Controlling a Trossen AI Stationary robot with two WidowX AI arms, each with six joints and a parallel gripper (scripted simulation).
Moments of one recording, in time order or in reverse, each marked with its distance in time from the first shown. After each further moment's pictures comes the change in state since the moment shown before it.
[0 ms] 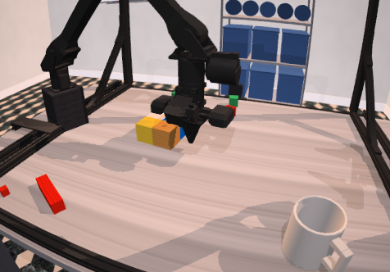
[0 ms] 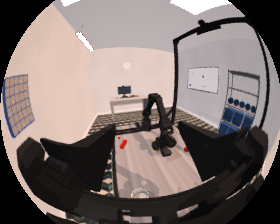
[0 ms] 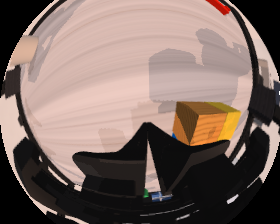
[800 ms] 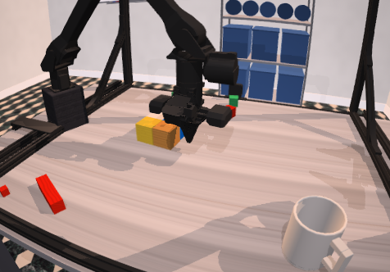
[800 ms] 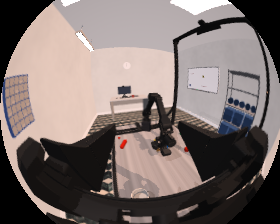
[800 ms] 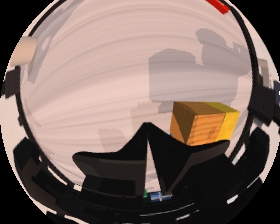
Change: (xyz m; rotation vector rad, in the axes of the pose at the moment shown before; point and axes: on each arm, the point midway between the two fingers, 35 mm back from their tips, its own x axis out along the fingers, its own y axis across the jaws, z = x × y) left arm 0.000 0.000 0.000 0.000 0.000 0.000; right arm 0.000 -0.005 0.000 0.000 0.000 -0.001
